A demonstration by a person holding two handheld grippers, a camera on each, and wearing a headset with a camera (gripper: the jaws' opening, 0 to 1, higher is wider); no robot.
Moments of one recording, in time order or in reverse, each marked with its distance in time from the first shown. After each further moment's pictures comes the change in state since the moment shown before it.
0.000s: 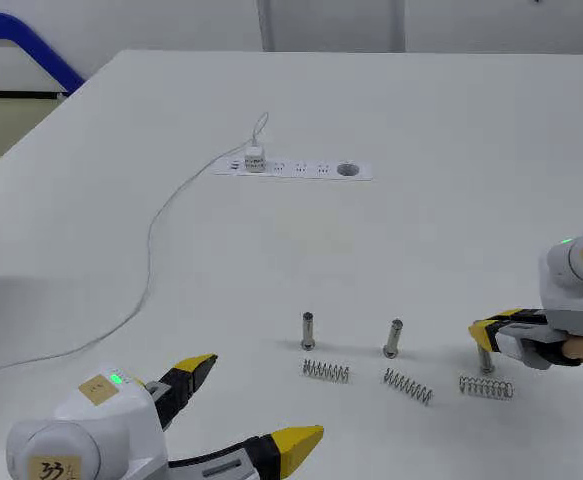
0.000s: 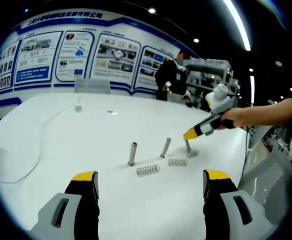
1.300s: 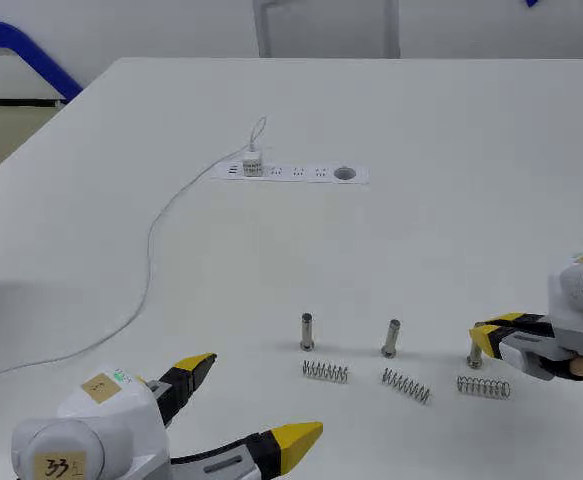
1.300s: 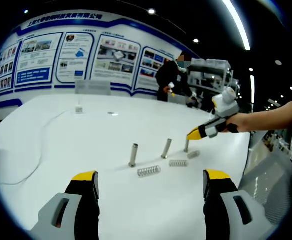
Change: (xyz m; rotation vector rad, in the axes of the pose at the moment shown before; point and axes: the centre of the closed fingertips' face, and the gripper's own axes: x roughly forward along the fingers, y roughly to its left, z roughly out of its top) left arm -0.001 0.001 0.001 0.008 -0.008 0.006; right arm -0.007 0.004 -0.001 -0.051 -0.098 -0.009
